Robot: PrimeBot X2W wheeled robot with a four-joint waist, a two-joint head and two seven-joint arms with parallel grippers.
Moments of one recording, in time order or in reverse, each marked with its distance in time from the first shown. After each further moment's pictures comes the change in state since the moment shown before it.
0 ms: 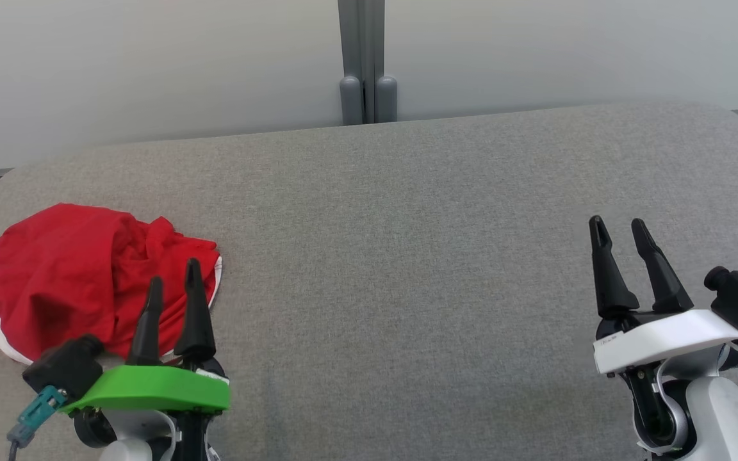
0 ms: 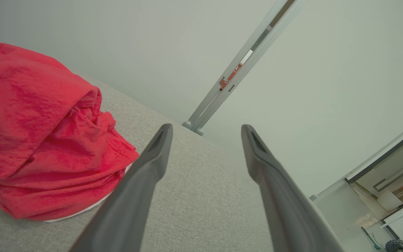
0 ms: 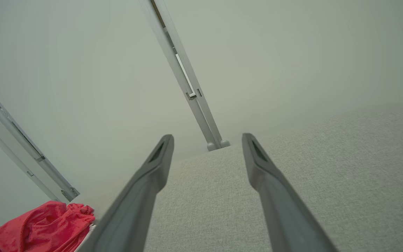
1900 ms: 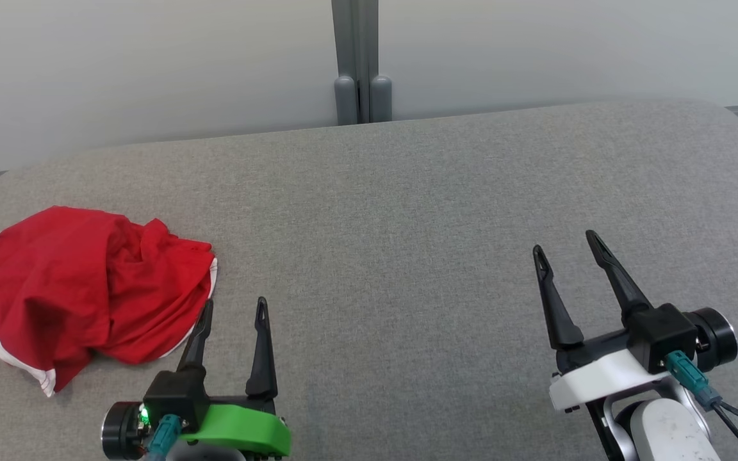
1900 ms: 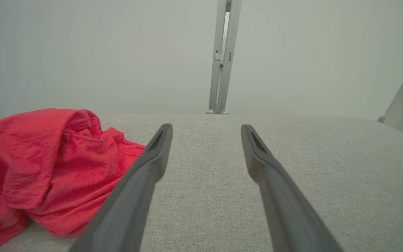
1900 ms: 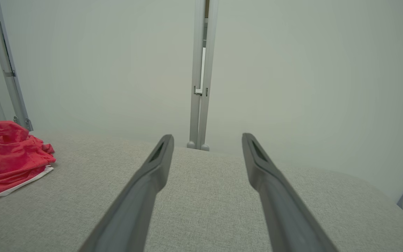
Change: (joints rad) left arm 0.037 0.007 -0.168 0.107 0.518 0.089 -0.135; right arm 0.037 0.044 0.068 0.009 -0.531 0.002 -0.135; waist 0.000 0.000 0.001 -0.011
